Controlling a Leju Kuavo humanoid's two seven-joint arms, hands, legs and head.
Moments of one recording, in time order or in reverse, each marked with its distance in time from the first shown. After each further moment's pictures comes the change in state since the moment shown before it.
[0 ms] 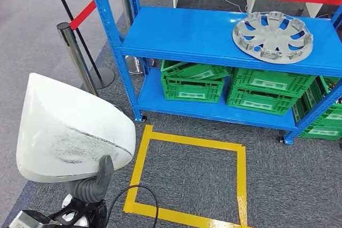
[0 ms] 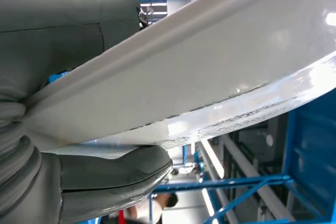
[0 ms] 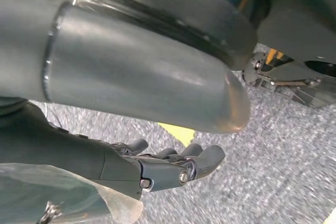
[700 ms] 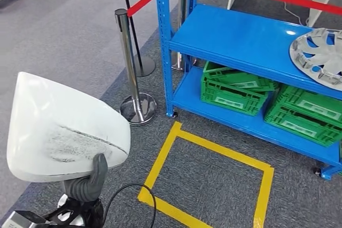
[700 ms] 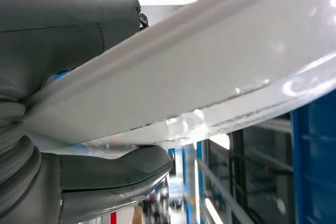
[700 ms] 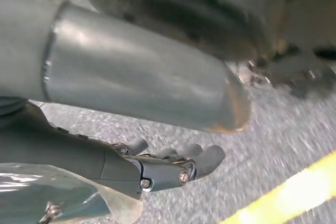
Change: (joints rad) left arm 0.030 -0.008 0.043 -0.030 -0.003 0.008 0.000; right arm 0.004 0.005 0.023 0.000 0.033 -0.021 -0.021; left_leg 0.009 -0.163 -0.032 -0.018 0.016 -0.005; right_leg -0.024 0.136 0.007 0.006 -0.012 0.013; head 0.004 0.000
